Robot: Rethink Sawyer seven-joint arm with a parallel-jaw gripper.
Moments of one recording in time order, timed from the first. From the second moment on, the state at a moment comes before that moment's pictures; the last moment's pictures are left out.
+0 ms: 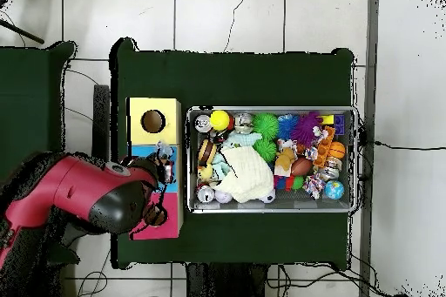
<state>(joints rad) 0.65 0.52 -1.89 1.24 -0.95 -1.39 4.50</state>
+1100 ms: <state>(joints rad) 0.75 0.46 -1.82 1.37 -1.06 -1.39 4.50</state>
